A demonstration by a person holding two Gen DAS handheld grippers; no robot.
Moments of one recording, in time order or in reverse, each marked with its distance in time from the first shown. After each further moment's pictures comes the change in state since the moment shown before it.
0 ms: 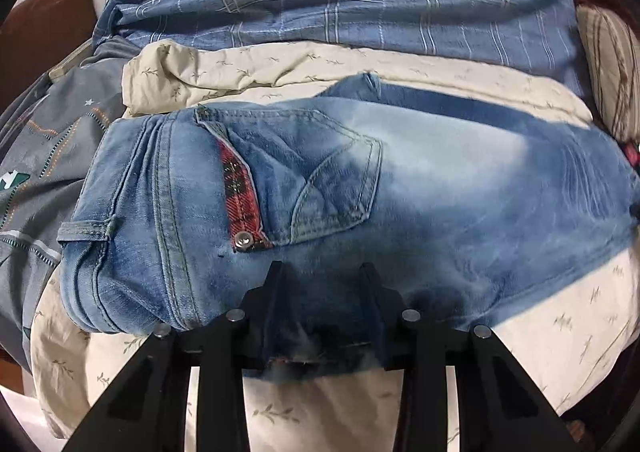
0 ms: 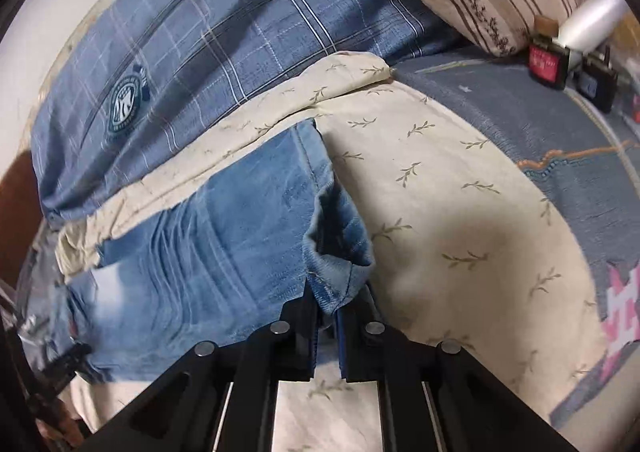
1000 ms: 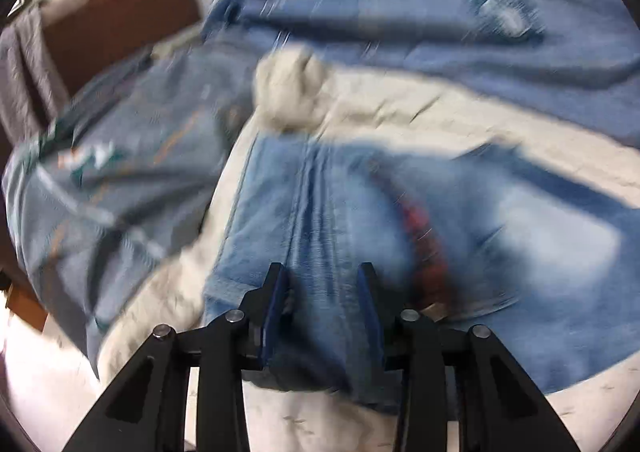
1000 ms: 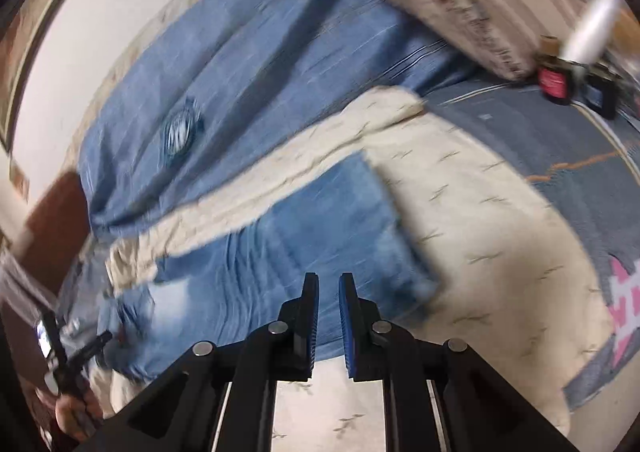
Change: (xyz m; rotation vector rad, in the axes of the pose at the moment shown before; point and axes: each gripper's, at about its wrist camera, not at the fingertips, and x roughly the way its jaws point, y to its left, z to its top) left arm 0.003 0.075 0.015 -0.230 -0.027 0.271; right arm -0.038 0.009 -0.013 0.001 -0.082 0.168
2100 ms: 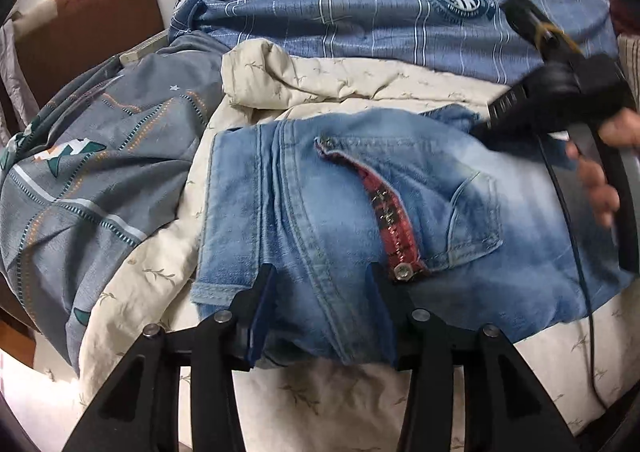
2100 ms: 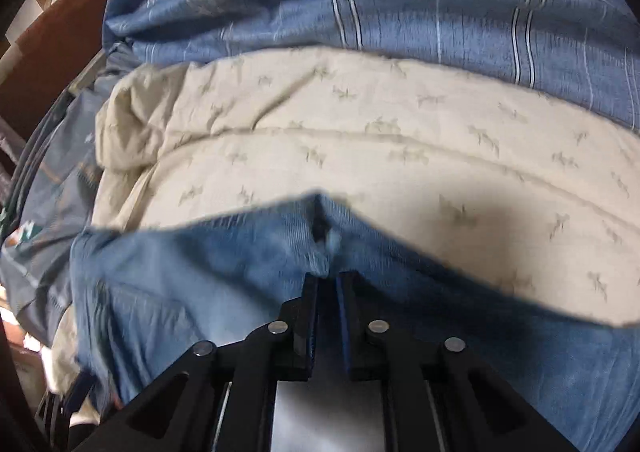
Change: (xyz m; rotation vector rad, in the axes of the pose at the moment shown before) left arm -0.012 0.008 -0.030 0.133 -0.055 -0.108; right arm 0.270 0.308 0.011 -0.460 0.420 0.035
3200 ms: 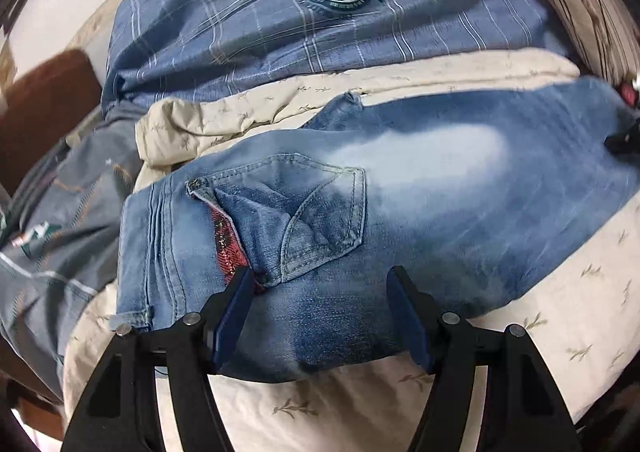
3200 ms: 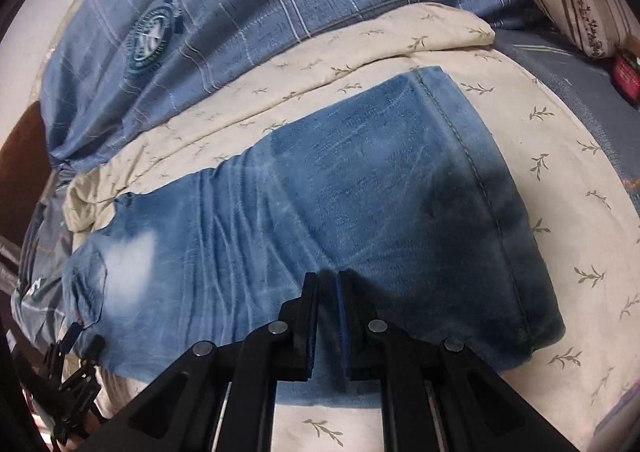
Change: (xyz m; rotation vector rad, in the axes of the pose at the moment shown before) left arm -0.016 -0.097 -0.005 0.261 -0.092 -0.048; right arm -0.145 -0.226 -0.183 0.394 -0.129 -0.075
